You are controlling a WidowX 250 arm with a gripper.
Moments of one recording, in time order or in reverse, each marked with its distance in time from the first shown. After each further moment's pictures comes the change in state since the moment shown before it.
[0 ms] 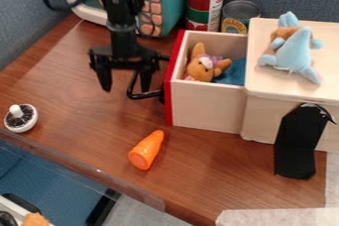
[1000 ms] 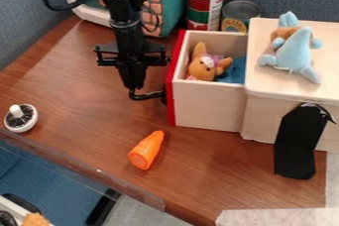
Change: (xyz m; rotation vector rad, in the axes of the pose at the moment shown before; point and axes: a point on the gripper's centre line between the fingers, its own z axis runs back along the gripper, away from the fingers) arm 0.003 -0.020 0.009 -0.113 -0.033 -0.067
